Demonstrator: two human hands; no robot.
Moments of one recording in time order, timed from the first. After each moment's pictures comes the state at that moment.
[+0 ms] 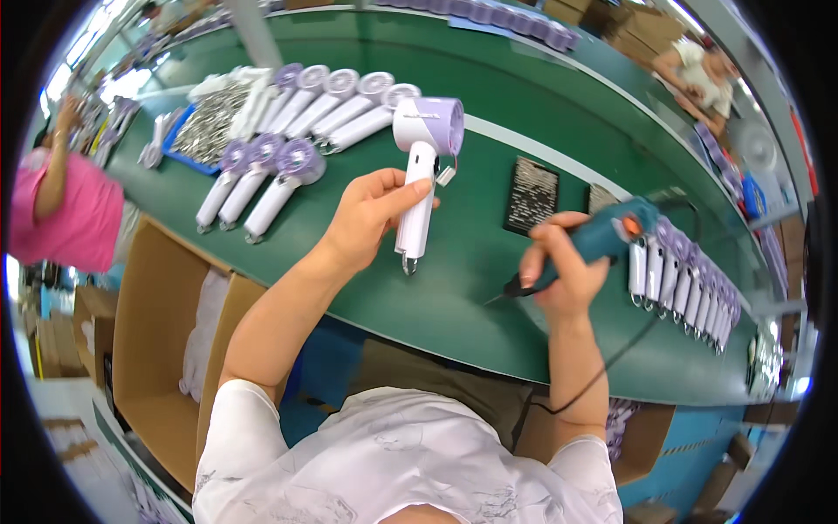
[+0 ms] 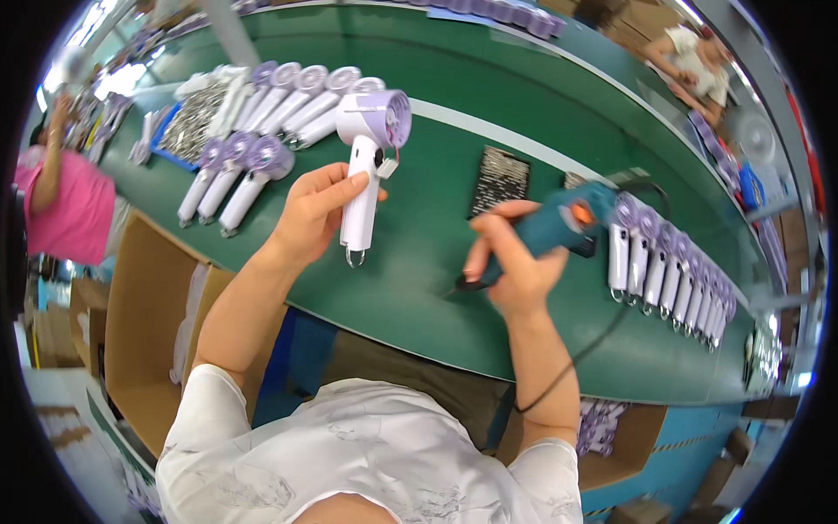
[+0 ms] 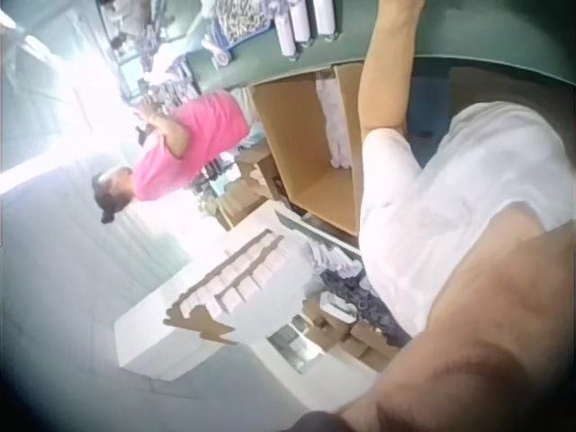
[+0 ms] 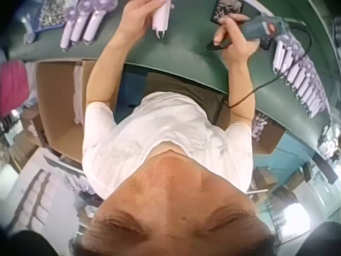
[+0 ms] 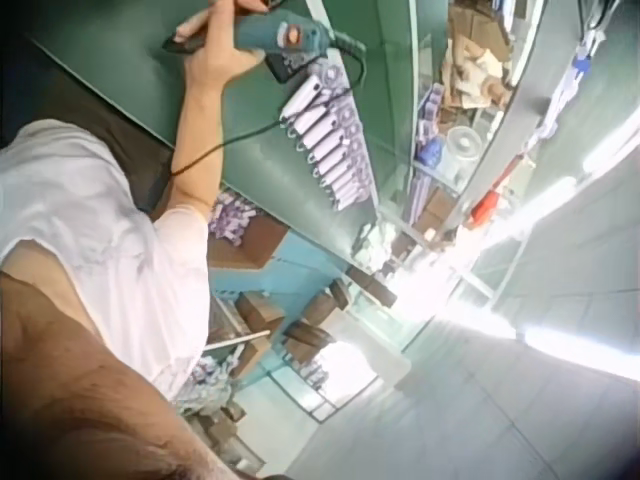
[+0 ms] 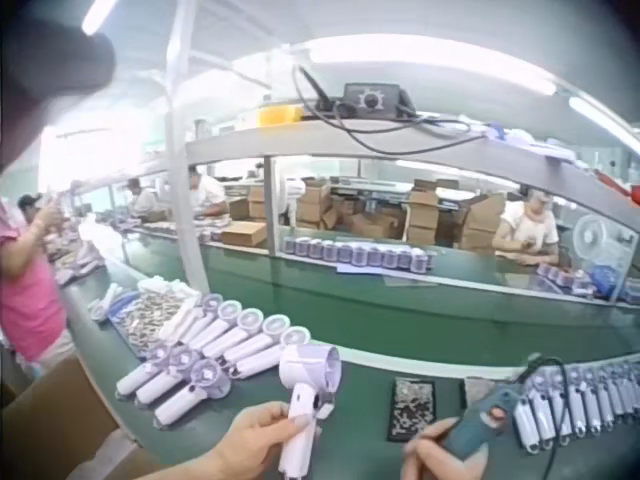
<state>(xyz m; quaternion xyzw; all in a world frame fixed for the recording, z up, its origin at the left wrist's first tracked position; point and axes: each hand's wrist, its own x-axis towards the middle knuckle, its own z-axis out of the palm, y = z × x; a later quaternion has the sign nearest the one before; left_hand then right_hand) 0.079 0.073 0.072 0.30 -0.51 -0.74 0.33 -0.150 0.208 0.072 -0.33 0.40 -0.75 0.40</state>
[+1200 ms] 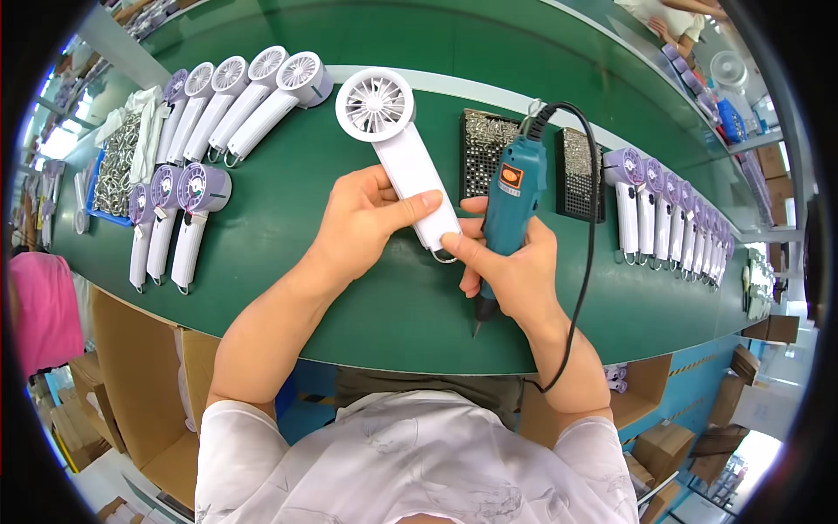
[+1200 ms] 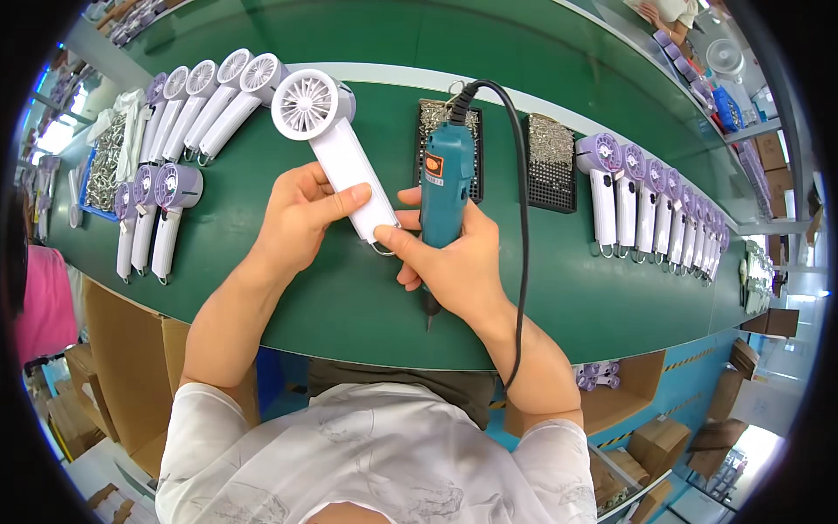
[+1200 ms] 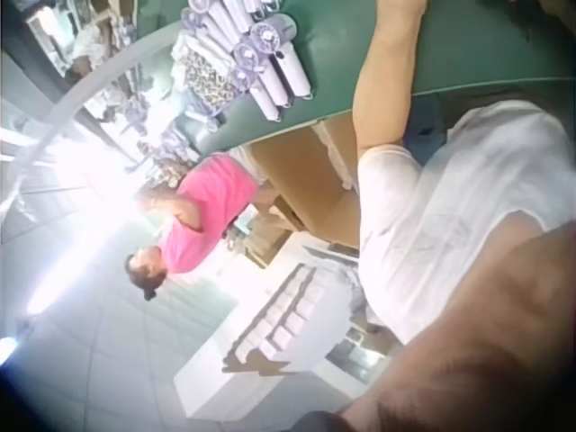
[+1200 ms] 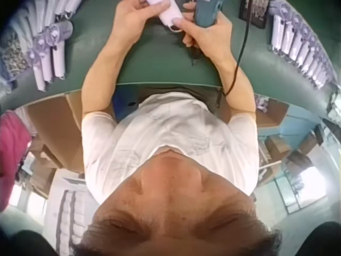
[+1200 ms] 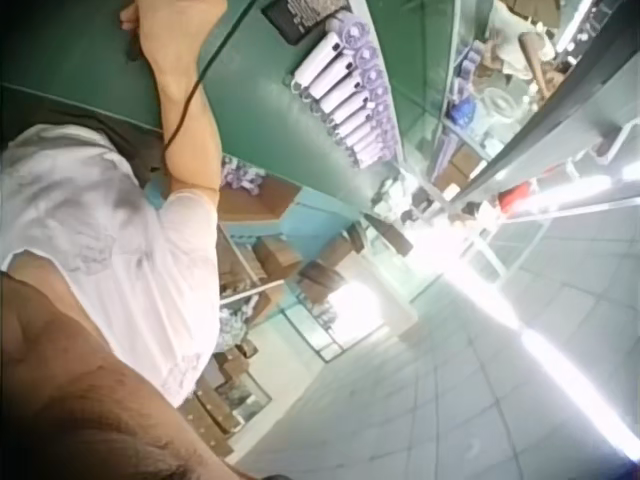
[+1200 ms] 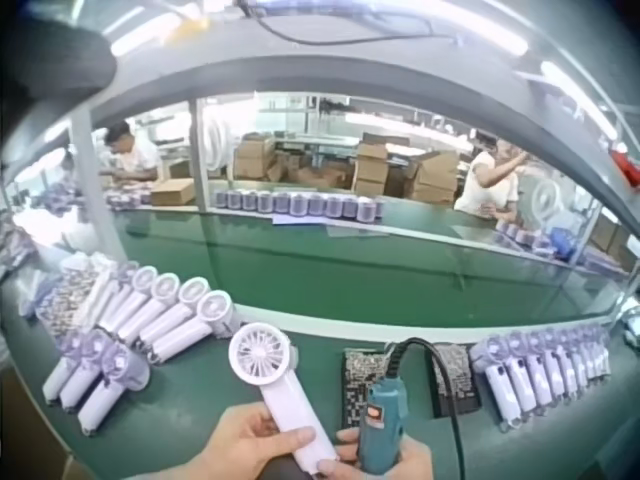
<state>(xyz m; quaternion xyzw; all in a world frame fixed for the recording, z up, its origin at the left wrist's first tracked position) 0.006 0.064 0.029 0.25 -0.49 -0.79 0.25 -0.141 0.199 0.059 -0.26 0.66 -0.55 0.45</state>
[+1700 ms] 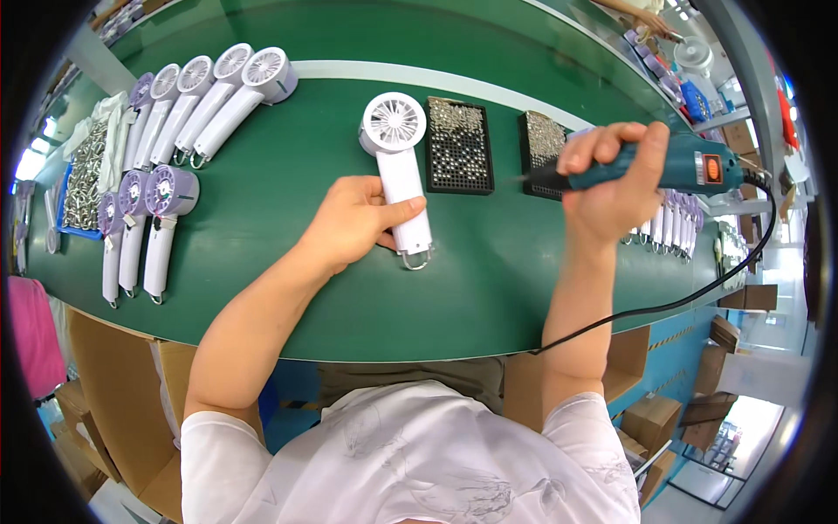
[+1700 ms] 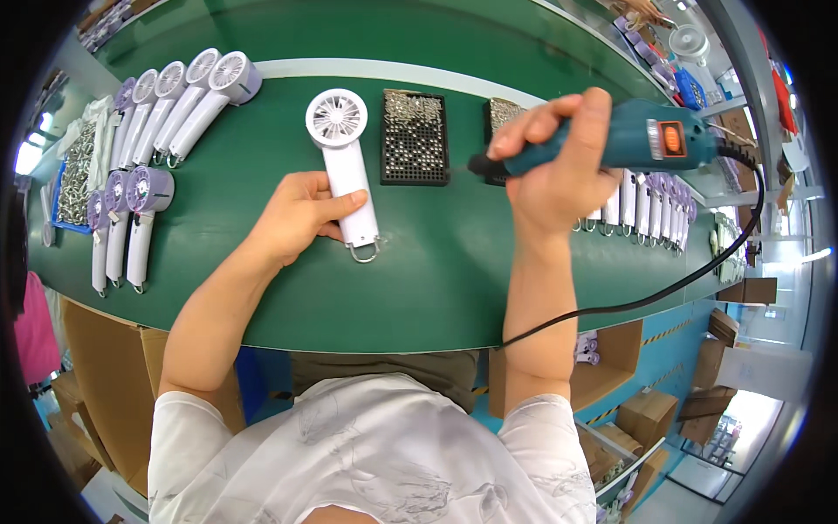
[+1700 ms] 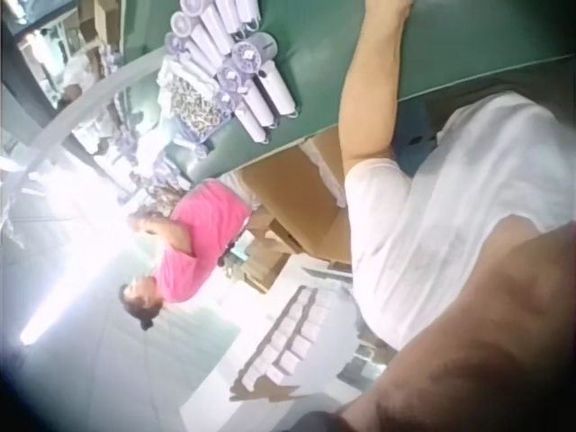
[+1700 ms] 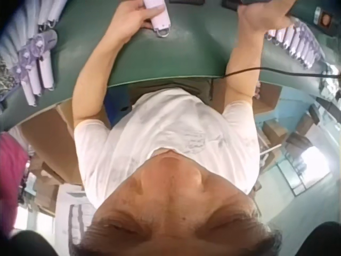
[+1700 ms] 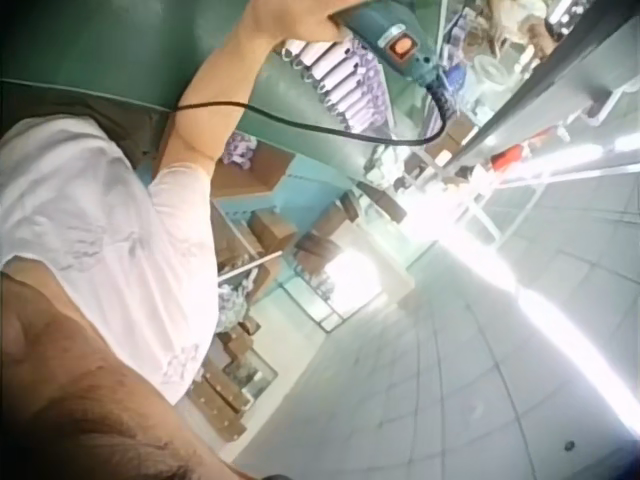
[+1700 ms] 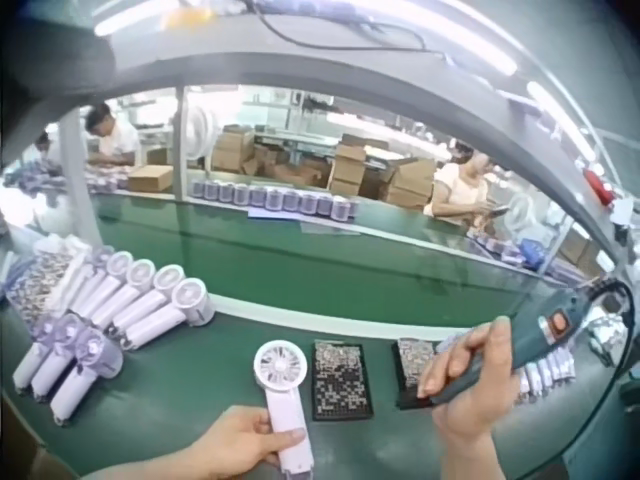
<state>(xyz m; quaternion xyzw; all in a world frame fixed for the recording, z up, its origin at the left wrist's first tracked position) -0.006 0.069 0.011 0.33 -0.54 -0.77 0.11 -0.222 0.180 0.099 -0.34 0.39 -0.84 0.15</state>
